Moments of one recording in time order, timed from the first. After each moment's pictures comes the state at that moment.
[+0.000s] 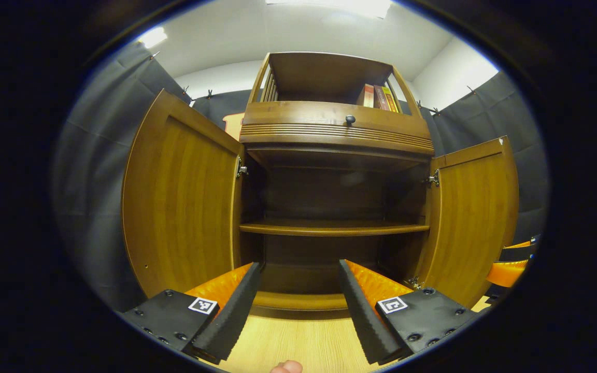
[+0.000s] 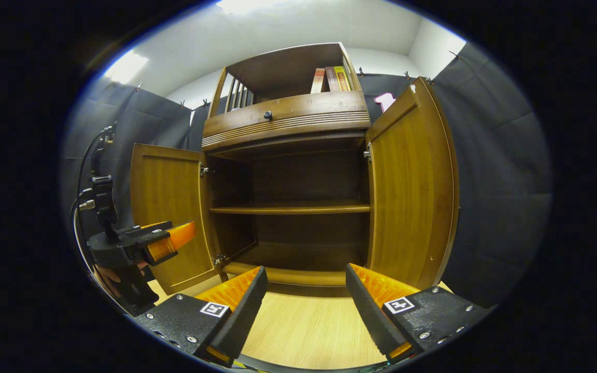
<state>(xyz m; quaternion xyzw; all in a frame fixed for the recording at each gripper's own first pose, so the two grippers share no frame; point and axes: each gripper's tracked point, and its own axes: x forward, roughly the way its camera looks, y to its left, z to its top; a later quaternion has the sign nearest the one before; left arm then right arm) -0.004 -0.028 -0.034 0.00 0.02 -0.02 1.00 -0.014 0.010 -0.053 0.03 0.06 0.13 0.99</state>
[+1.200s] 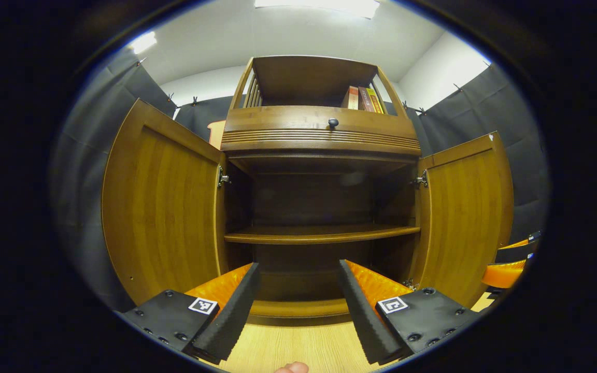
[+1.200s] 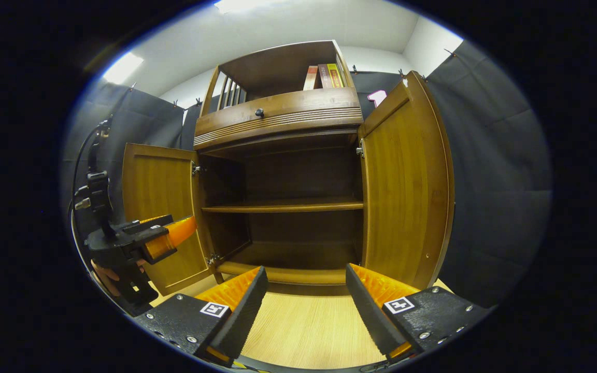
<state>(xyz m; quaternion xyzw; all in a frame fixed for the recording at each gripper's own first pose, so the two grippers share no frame) 0.008 -0.047 -0.029 0.01 0.01 -0.05 1.00 -0.009 0.003 -0.061 0.03 0.07 0.12 0.99</state>
